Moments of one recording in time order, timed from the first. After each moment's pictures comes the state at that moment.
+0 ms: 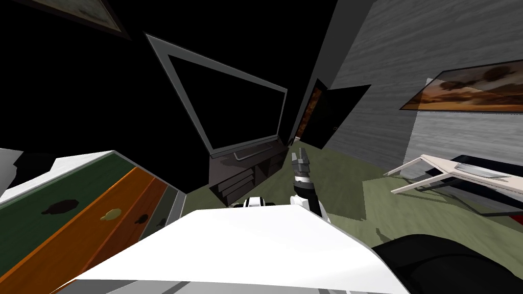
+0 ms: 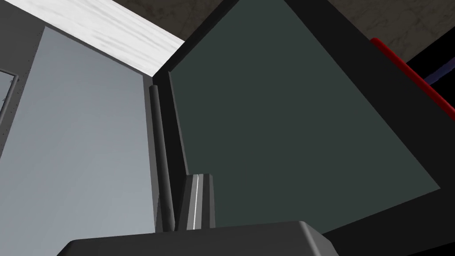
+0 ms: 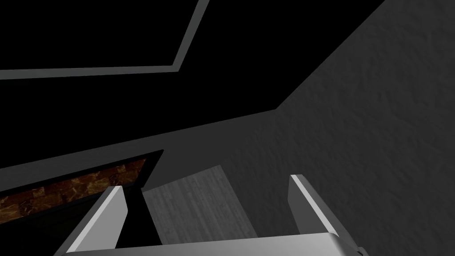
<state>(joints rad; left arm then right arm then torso) 1.66 2.55 -0.90 -1.12 1.21 -0.09 -0.97 0.54 -0.03 0.06 -2.28 0.03 -0.44 0.03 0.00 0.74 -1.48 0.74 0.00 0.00</state>
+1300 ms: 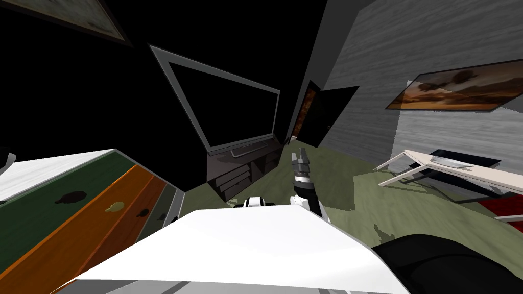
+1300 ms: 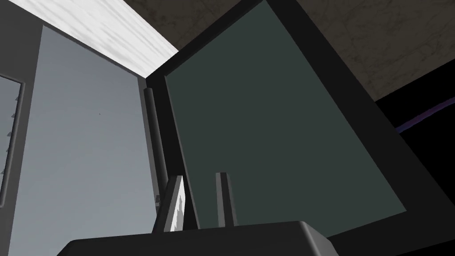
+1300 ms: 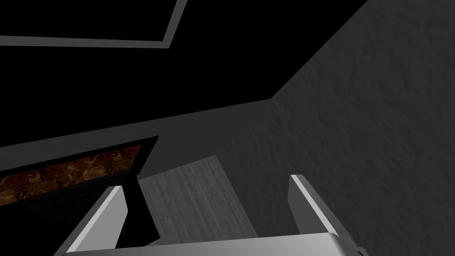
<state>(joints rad) 1.61 2.47 -0.71 -1.09 1.21 0.18 -0.89 0.54 -0.03 0.06 -2.28 0.03 -0.44 0.03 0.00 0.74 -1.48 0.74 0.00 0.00</state>
